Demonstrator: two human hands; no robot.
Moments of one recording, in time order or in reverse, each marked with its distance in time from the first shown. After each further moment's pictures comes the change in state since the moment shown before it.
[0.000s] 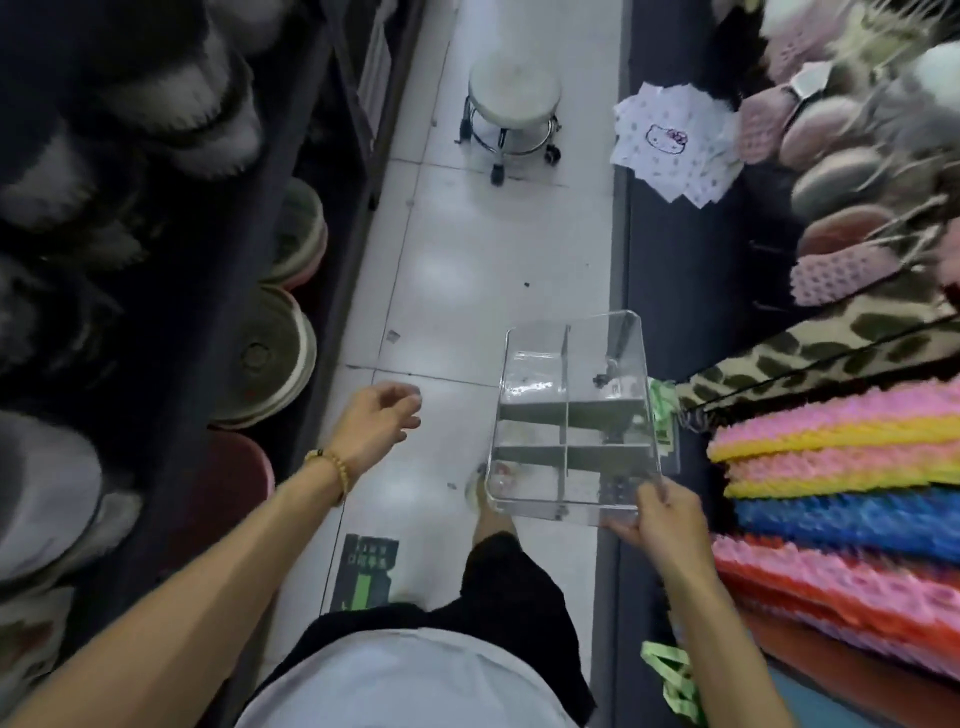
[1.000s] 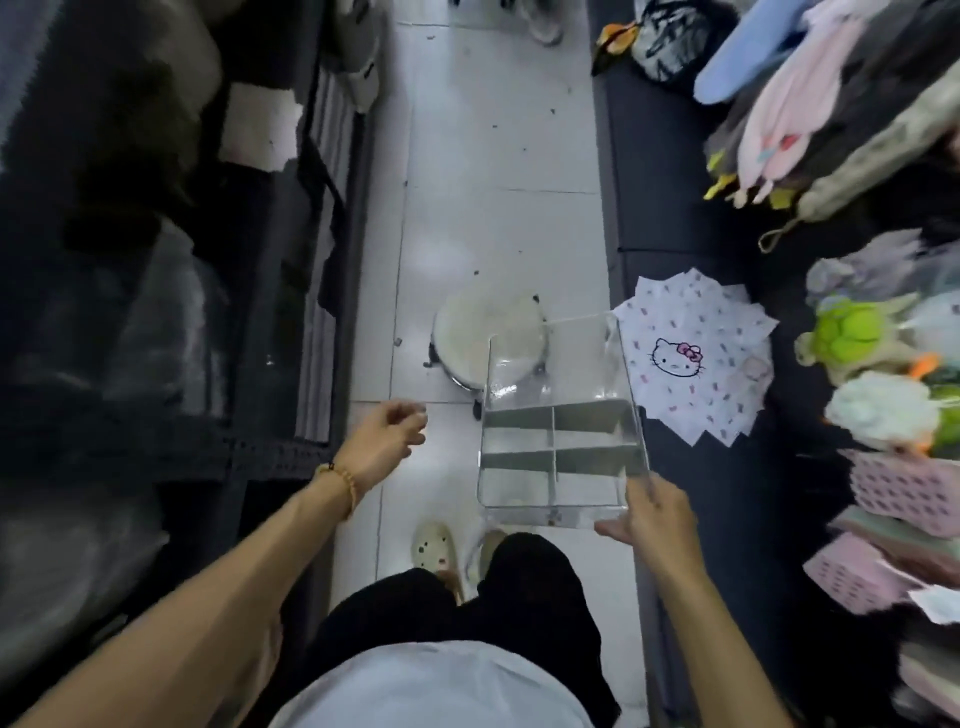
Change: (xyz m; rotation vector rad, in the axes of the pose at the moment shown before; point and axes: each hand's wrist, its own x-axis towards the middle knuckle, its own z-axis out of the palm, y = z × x) left_hand 0.677 0.564 -0.023 0.085 -0.120 -0.020; right_hand 0.528 -0.677 0.080 -0.055 0.050 0.050
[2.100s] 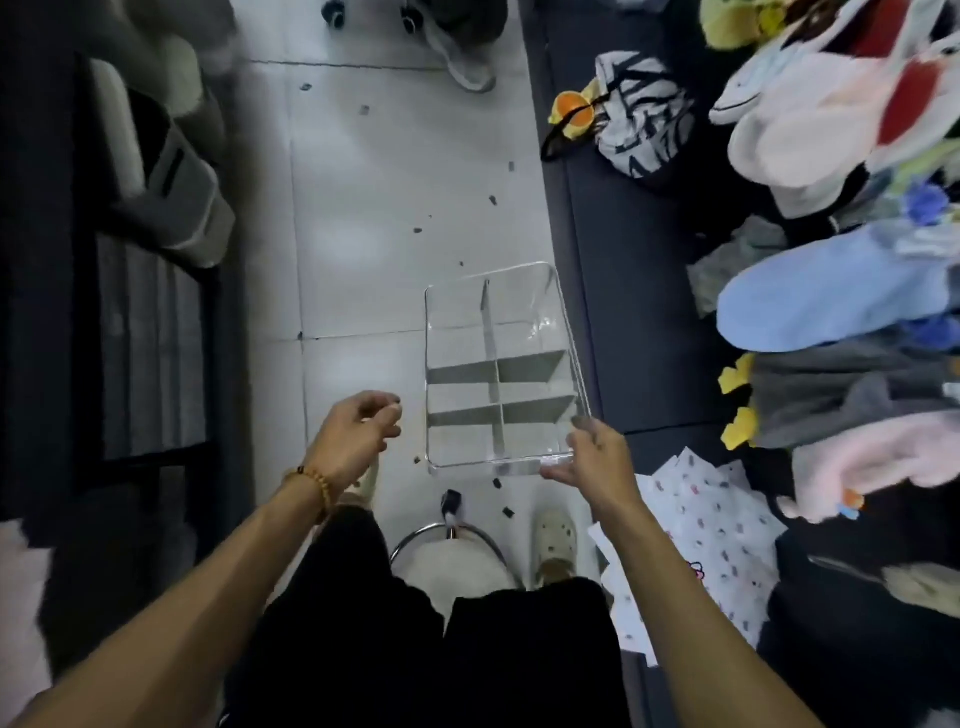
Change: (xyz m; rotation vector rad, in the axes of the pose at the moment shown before) left_hand 0.640 0.410 -0.009 0.084 -0.116 -0.041; right_hand 0.580 -0.514 0.060 0.132 0.018 0.088
